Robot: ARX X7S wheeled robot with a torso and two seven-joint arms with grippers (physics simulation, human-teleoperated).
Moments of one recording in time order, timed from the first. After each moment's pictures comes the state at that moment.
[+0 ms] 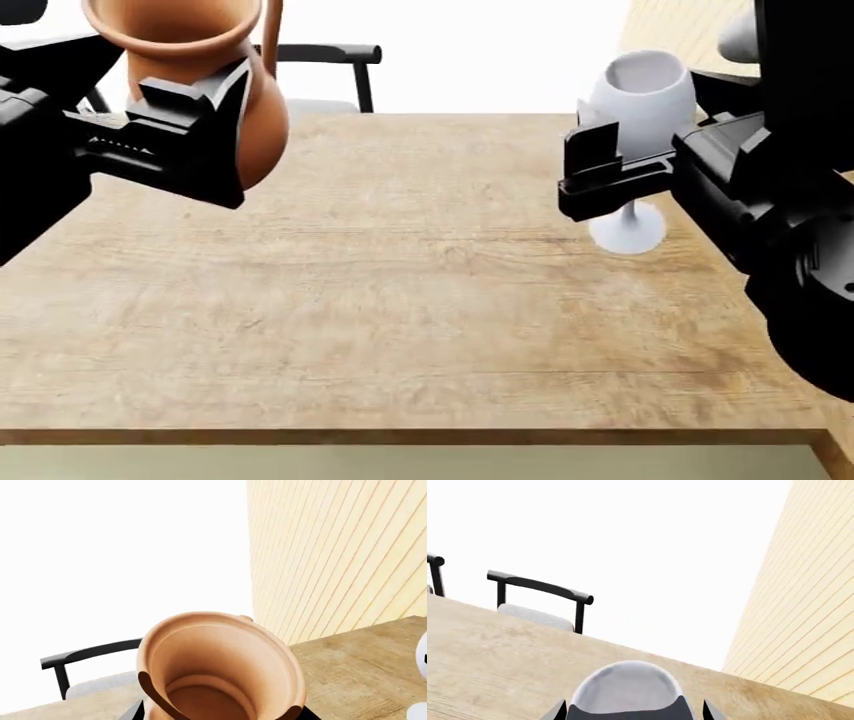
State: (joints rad) left arm -1.24 -0.91 0.21 0.57 -1.88 -1.01 -0.86; right arm 1.25 0.79 -0.43 -0.52 1.62 1.06 0.95
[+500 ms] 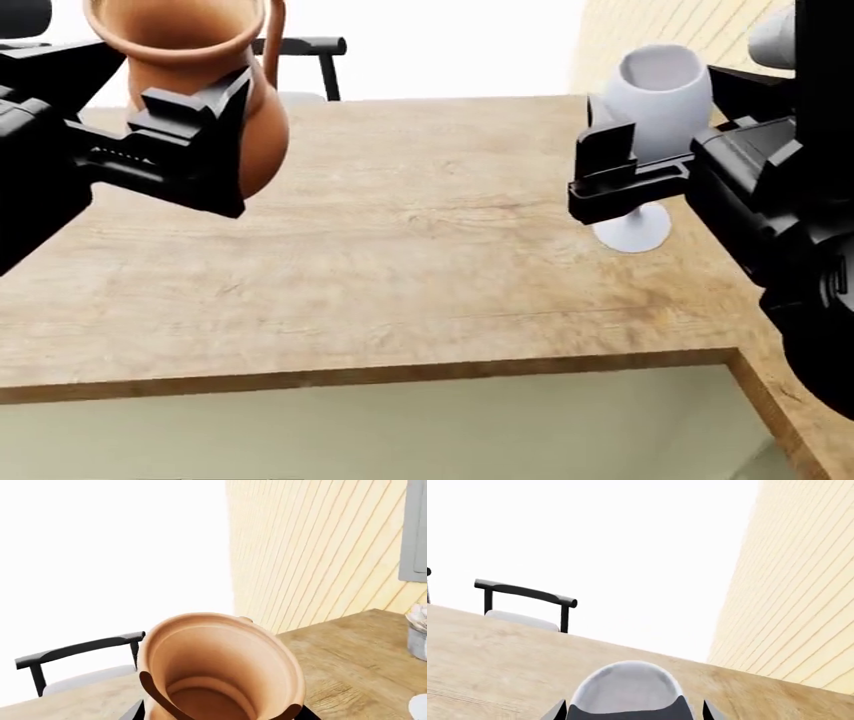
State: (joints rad) left arm -1.23 -0.92 0.21 0.58 -1.90 -1.00 -0.87; right arm 1.21 0.83 -0.39 -0.59 1.61 1.01 0.95
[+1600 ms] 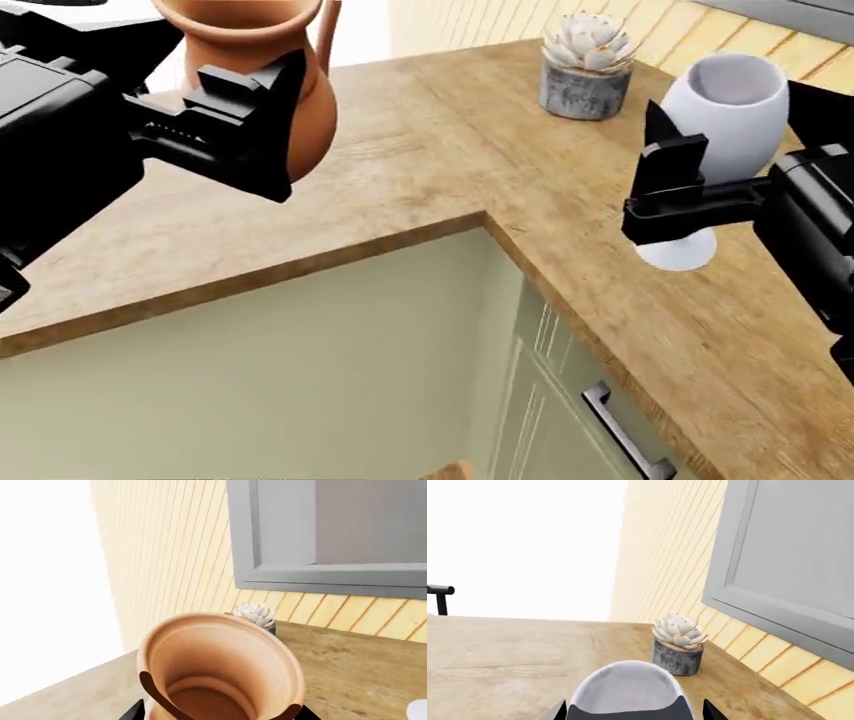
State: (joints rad) left arm -1.31 -0.83 0.29 0.53 -1.85 -1.01 -0.80; right arm 1.12 0.97 -0.30 -0.70 1.74 0.92 1.05
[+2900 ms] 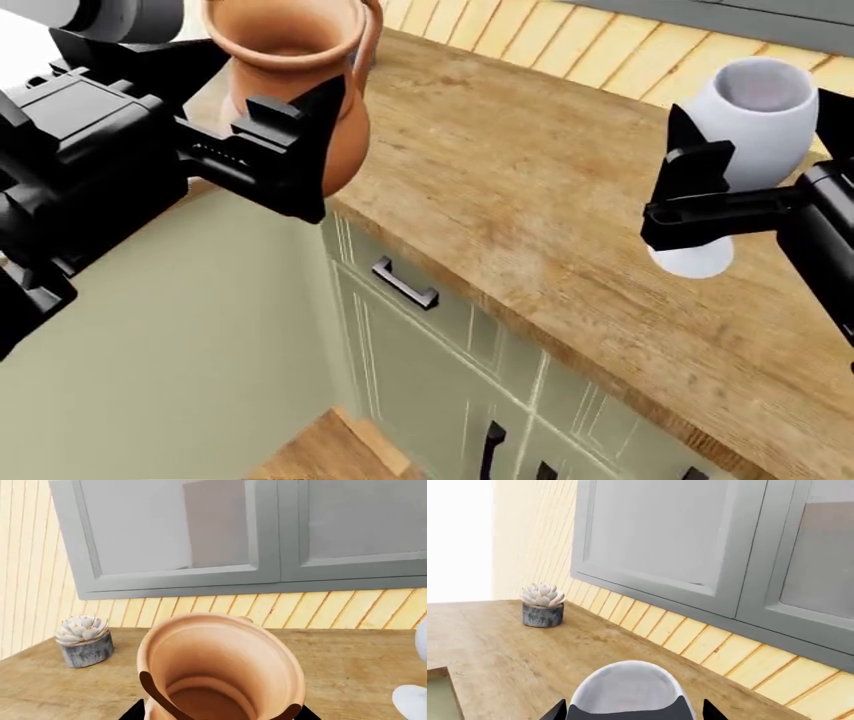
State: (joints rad) left arm -1.29 -0.79 0.33 0.53 -1.80 -0.99 -0.74; right arm 1.07 1.02 -0.26 -0.74 1.75 0.88 1.08
